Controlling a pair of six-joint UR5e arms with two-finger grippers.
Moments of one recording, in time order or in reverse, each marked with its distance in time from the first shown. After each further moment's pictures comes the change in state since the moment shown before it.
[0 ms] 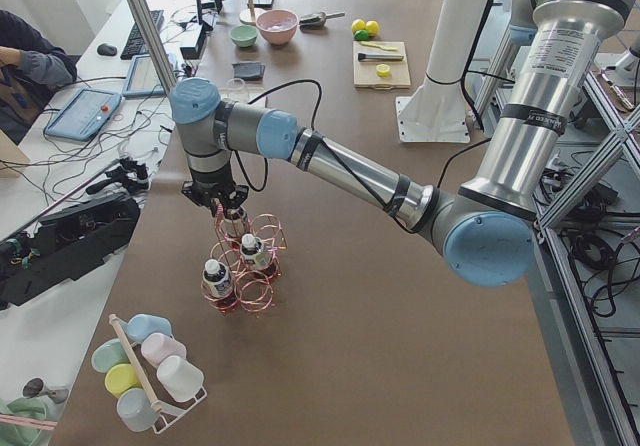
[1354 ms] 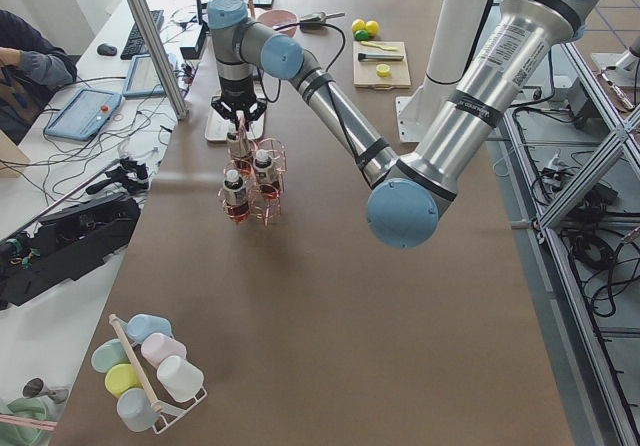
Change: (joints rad) left arm 0.277 -0.210 -0.171 0.094 0.025 -0.459; right arm 0.006 -0.002 0.030 -0.001 0.007 0.001
